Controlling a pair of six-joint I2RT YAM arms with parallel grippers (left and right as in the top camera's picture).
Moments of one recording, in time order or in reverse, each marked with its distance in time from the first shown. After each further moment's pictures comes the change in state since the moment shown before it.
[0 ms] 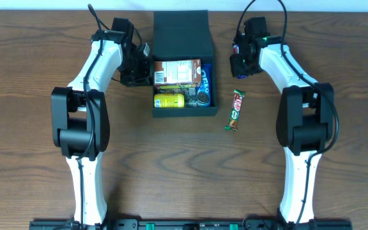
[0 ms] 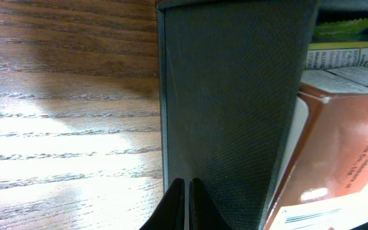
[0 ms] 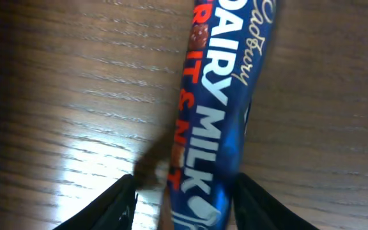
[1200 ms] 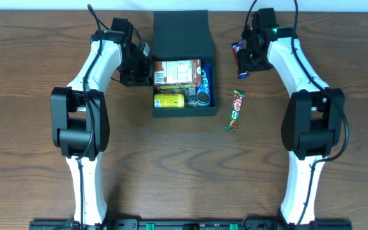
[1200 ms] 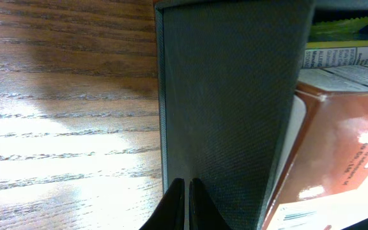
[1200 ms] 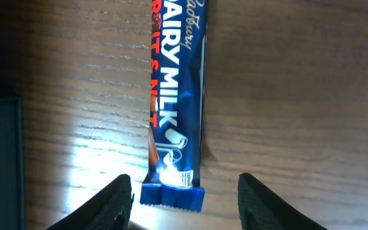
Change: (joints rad) left arm 0.003 0.000 0.000 -0.001 0.010 0.006; right arm -0.021 -0.067 0.052 -0.149 0.028 0.014
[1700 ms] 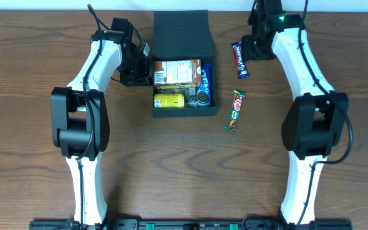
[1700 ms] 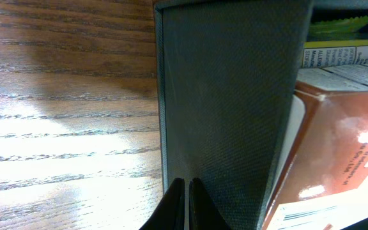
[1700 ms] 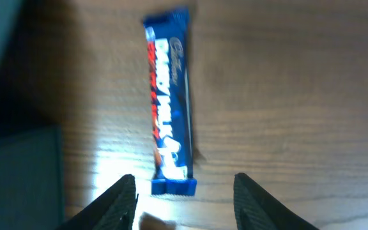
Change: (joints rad) left arm 0.000 0.000 0.000 0.000 0.000 0.004; right arm -0.003 0.000 0.165 -0.131 0.023 0.086
